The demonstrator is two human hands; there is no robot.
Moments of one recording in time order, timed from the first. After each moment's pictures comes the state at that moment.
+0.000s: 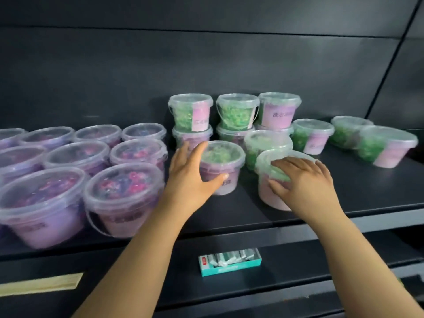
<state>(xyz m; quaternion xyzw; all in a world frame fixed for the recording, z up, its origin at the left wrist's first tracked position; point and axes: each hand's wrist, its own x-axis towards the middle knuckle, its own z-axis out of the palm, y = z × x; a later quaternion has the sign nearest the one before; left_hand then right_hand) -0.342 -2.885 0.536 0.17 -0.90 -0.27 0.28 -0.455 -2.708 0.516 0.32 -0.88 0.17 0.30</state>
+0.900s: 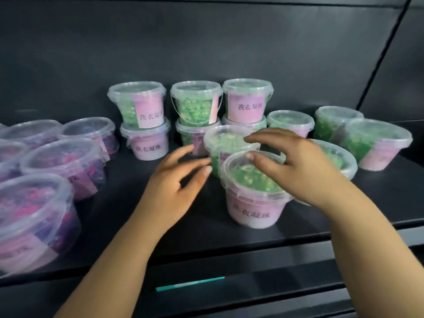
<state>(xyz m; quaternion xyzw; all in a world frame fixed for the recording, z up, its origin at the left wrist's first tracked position) -0.417 -2.839 0.520 0.06 -0.89 -0.30 0.34 -0.519 -2.665 0.576 0.47 -0.81 0.32 0.13</state>
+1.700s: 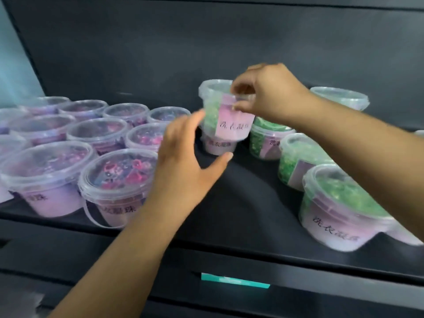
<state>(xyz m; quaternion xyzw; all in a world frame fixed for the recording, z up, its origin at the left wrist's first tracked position) -0.353 -2.888 0.542 0.19 -0.82 -0.20 0.50 -0.514 -2.841 0.645 0.62 -0.74 0.12 0.22</state>
